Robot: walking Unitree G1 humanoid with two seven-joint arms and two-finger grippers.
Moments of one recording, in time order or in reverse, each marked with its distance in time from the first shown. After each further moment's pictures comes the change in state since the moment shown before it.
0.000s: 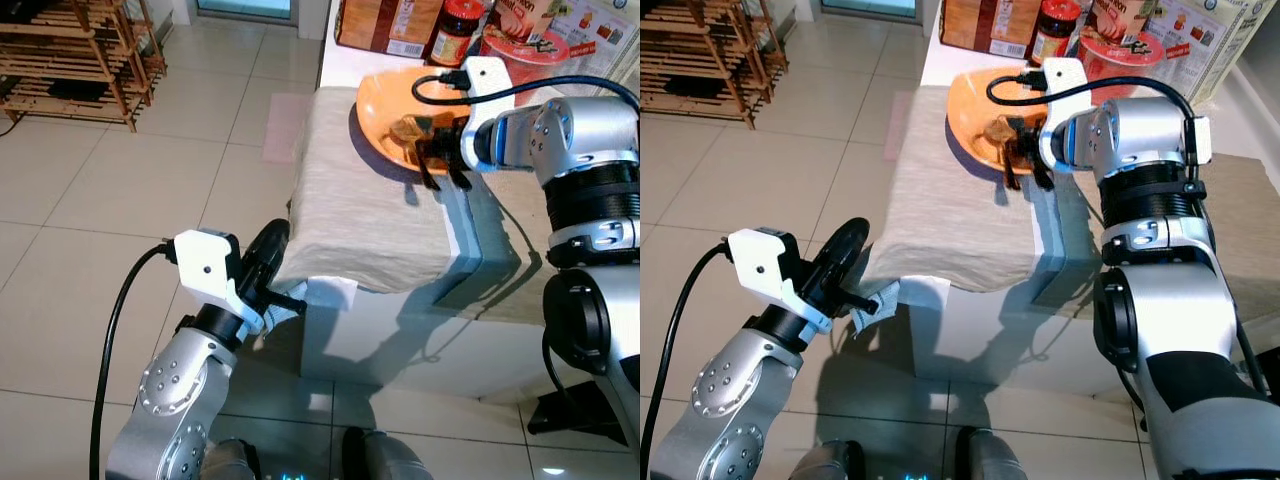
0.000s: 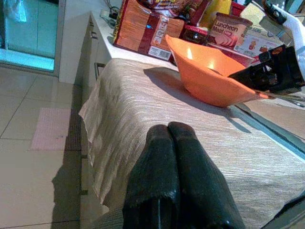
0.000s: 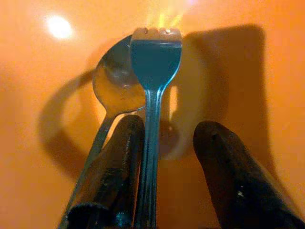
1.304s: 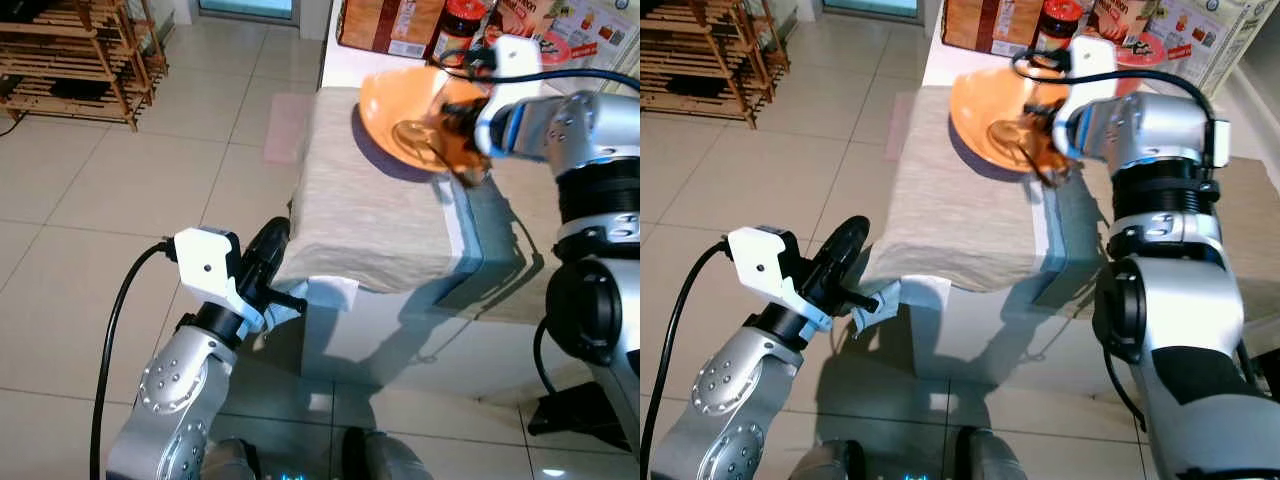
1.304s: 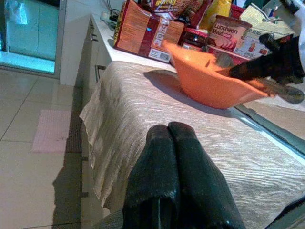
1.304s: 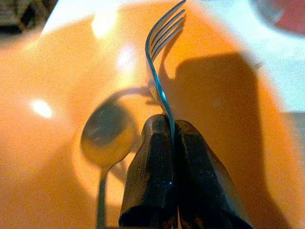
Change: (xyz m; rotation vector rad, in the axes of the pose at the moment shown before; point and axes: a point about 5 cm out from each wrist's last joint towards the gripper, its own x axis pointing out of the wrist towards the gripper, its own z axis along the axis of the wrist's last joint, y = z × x) left arm 0.001 0.000 0.002 0.004 -0.007 -0.003; right arm -0.008 -0.020 0.018 0.148 -0.170 -0.099
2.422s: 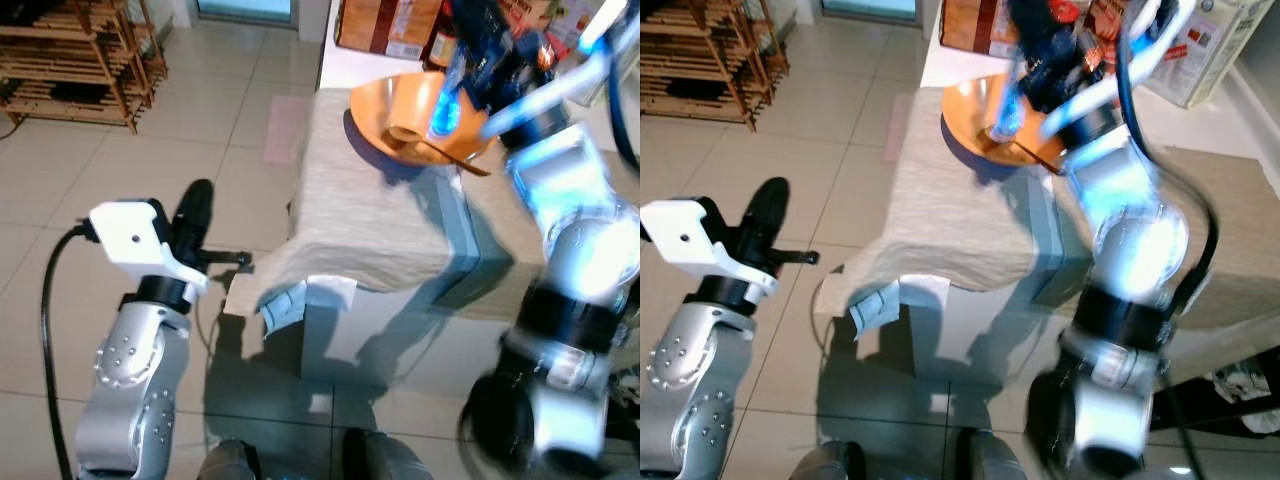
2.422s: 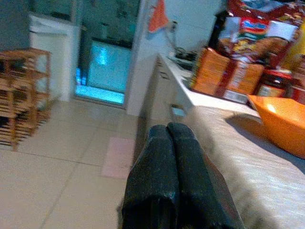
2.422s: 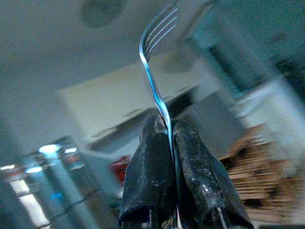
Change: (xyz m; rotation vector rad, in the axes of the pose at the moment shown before) left arm 0.000 0.055 0.029 0.112 -0.139 0.304; right arm -0.093 0.068 -0.022 0.436 -0.753 1.014
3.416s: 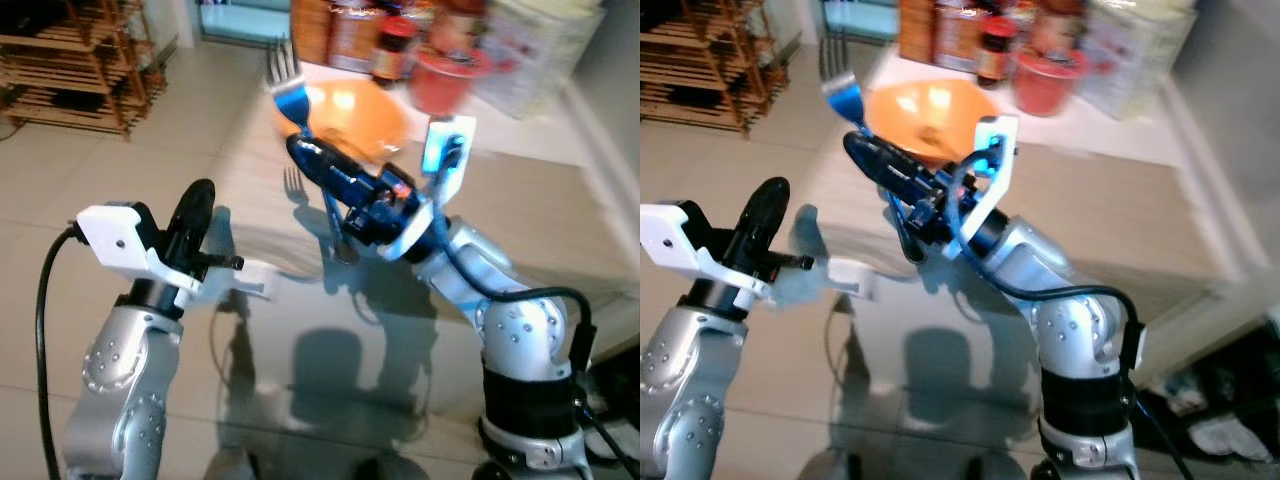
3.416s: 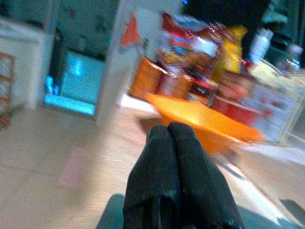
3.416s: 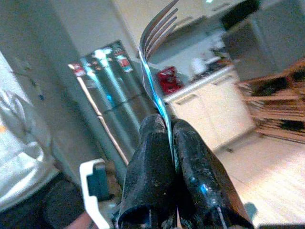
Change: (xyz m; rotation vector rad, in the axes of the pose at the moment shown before) left arm -0.004 -0.006 -0.003 -0.117 0.000 -0.125; right arm -0.028 0.023 -0.089 0.025 0.381 0.129
